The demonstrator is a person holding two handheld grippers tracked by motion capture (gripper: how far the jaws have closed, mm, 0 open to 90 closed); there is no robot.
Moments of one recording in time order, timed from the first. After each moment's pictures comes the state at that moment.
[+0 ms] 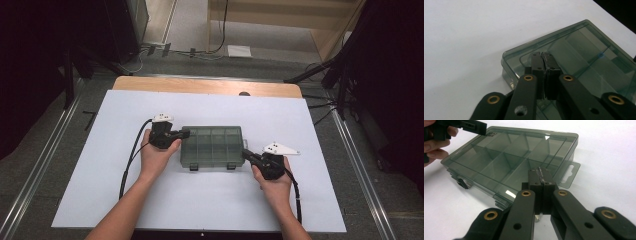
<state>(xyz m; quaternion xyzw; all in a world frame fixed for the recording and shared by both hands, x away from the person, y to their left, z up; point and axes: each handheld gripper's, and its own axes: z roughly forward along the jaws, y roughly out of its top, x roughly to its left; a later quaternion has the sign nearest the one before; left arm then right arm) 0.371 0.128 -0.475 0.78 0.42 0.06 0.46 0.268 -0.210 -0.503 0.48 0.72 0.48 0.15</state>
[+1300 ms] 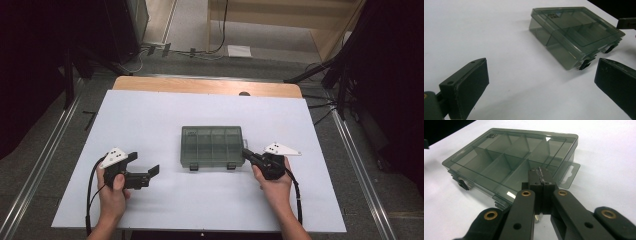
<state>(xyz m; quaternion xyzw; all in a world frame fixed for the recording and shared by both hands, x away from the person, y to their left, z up) 0.264 0.234 -0.481 0.75 0.44 0.14 0.48 0.268 -0.212 -0.505 0.48 0.71 0.49 0.15</state>
